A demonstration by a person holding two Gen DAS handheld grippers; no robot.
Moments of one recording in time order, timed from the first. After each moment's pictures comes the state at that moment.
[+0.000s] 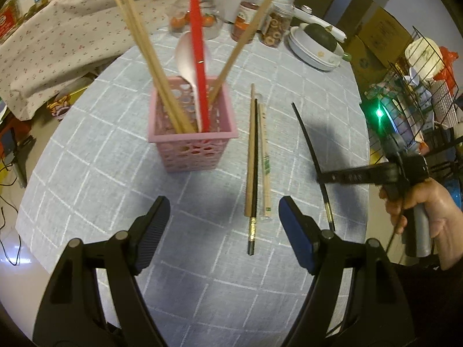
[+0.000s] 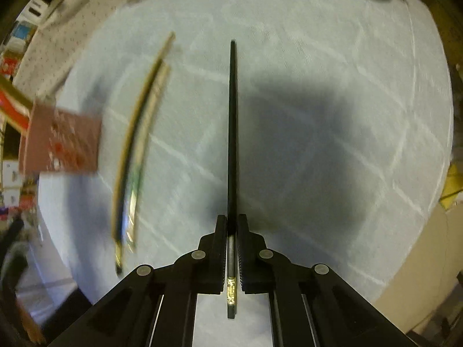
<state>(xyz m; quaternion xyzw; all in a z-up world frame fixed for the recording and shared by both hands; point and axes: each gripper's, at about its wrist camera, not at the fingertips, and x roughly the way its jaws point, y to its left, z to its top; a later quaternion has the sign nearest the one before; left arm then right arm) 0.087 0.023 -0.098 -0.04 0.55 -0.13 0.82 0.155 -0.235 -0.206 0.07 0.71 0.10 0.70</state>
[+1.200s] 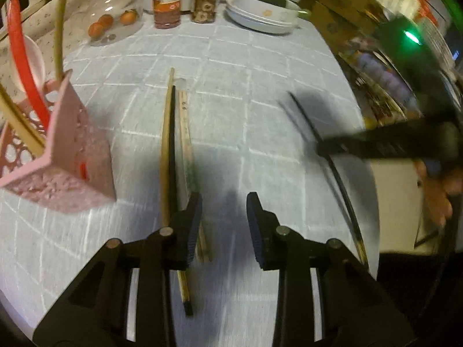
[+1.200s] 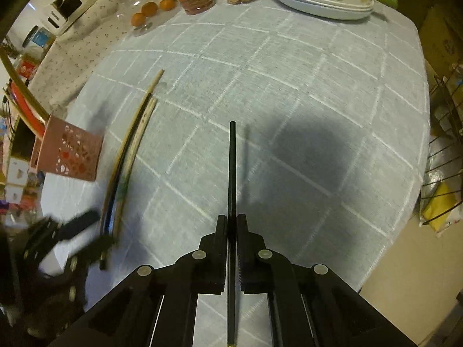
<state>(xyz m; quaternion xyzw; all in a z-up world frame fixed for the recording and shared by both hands) 0.120 -0.085 -0.159 0.03 0.53 -0.19 0.83 0.136 -0.283 -0.173 0.07 0.64 0.12 0.76</state>
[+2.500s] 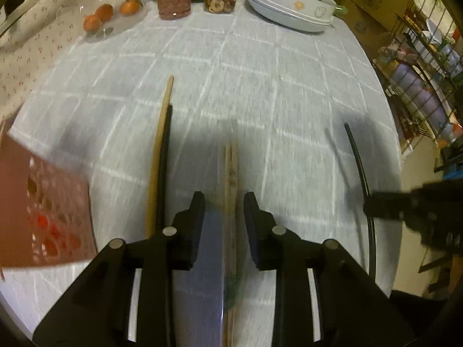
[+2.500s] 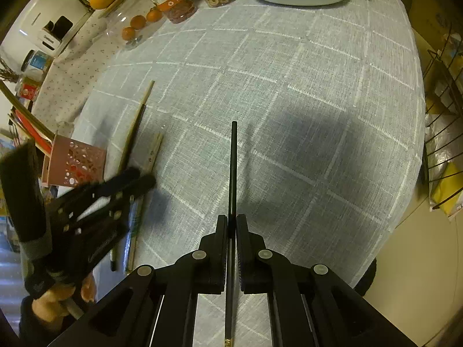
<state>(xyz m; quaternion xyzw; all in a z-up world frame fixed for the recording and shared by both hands) 0.172 -0.120 -0.184 0.04 0.55 -0.14 0.82 0.148 -0.298 -0.178 0.12 0.64 0.12 0.75</state>
